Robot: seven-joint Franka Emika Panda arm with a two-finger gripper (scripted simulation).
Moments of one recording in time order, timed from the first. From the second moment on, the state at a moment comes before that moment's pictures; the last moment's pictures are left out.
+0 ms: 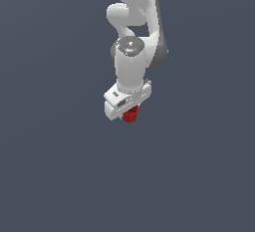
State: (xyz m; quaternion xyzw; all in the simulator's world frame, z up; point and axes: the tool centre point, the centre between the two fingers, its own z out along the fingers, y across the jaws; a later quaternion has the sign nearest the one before) arm -0.015 0.008 0.162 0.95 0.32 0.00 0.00
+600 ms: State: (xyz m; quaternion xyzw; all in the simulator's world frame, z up) arm -0.070 0.011 0.255 0.95 0.32 0.00 0.00
